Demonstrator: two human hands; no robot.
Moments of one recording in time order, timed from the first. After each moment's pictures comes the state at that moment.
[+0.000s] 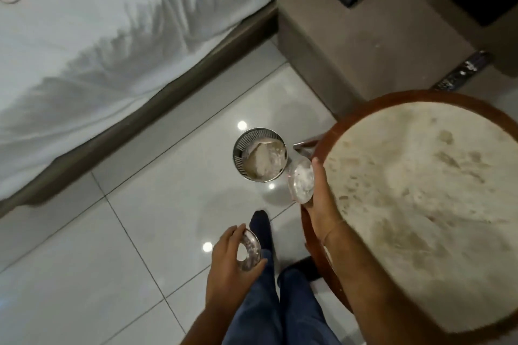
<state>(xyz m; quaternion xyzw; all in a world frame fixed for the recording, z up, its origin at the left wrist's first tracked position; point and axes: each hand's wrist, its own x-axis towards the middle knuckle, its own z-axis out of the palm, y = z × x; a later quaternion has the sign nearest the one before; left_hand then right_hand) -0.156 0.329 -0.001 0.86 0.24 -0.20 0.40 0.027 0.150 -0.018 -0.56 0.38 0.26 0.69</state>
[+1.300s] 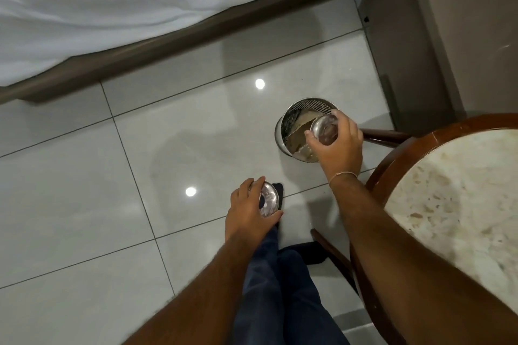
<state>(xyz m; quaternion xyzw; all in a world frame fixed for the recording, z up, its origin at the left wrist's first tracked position) -0.126 0.401 -0.096 0.84 0.33 -0.26 0.35 0.075 0.264 -0.121 -0.94 0.02 0.15 0.30</state>
